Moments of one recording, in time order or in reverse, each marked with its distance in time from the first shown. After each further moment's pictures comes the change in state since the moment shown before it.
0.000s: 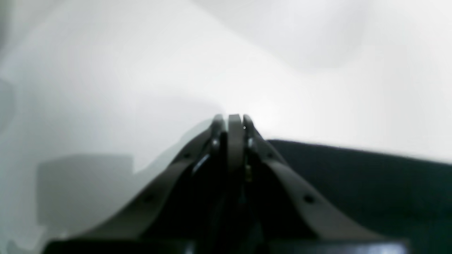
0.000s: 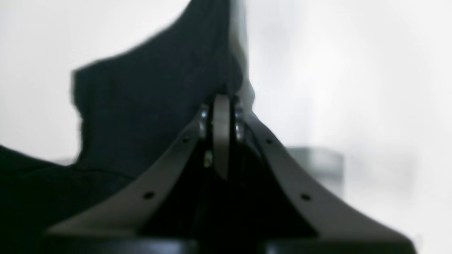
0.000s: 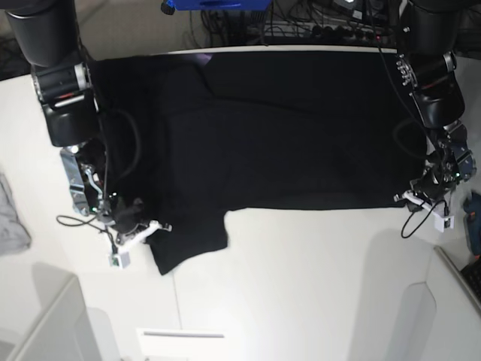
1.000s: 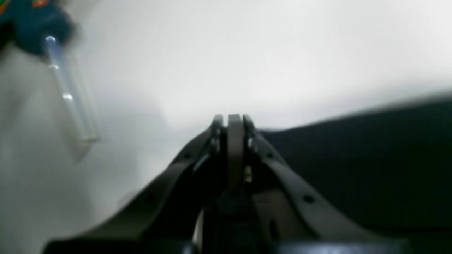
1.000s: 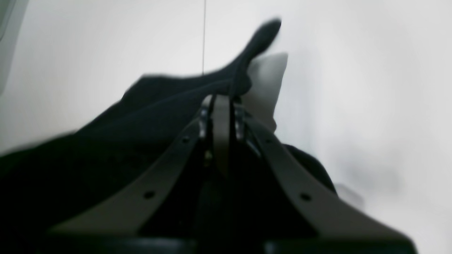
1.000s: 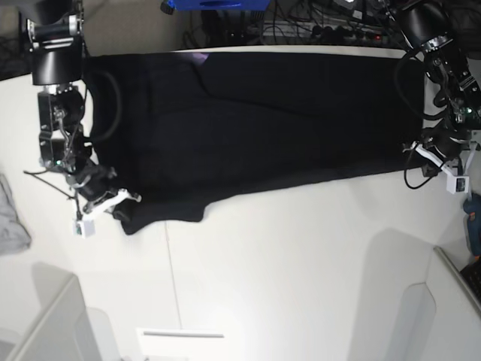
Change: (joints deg) left arm 26.9 7.5 -12.8 52.8 -8.1 -0.8 22.3; right arm -20.5 4.1 18.3 28.3 0.0 0.0 -8.2
